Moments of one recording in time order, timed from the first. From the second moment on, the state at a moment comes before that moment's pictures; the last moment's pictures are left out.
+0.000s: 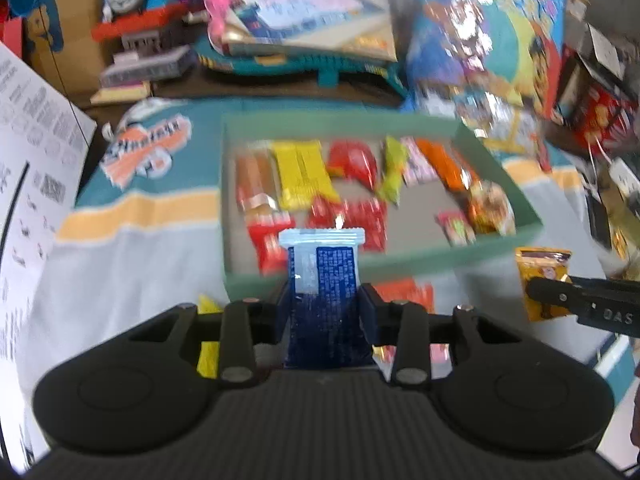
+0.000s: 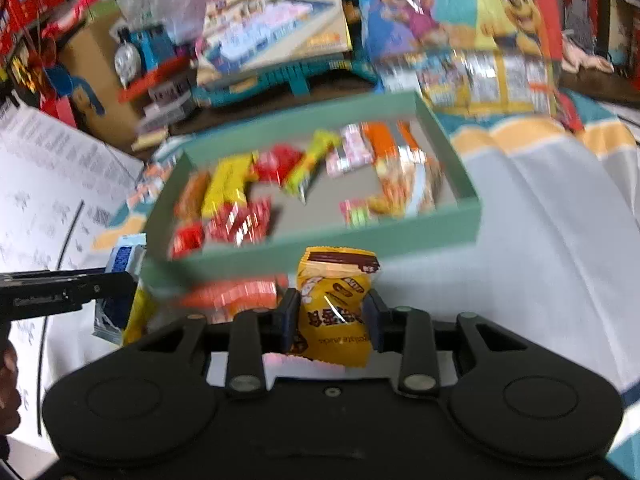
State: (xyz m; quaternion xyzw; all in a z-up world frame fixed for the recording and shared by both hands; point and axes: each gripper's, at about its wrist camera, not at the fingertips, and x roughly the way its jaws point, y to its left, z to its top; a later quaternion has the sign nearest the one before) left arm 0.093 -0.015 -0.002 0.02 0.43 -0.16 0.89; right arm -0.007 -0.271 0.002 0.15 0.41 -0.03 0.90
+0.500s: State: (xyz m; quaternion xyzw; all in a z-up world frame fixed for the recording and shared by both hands) left arm 0.186 -0.047 -0.025 -0.01 0.46 -0.15 0.88; right arm 0.102 -0.269 -0.012 0.16 0.41 -0.02 0.90
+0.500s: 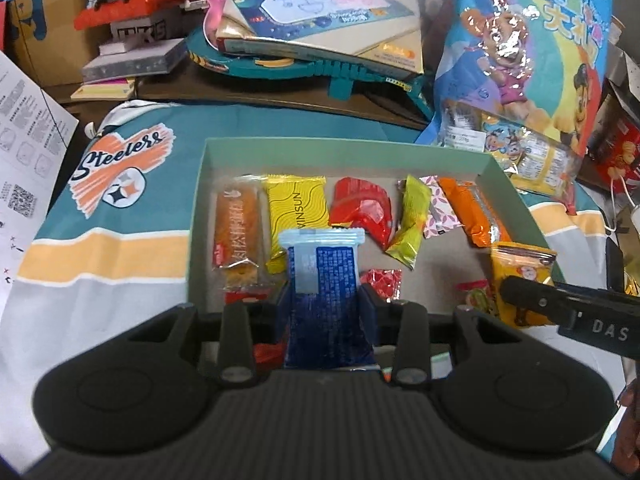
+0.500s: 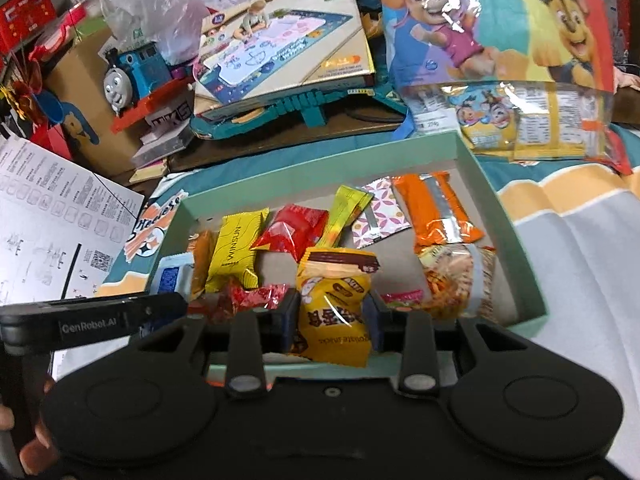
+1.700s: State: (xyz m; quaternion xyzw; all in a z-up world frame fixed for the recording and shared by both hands) left arm 0.097 -0.011 -0.016 0.04 0.44 -0.13 0.89; right arm 0.017 -0.254 0.017 0.16 0.38 0.00 0.91
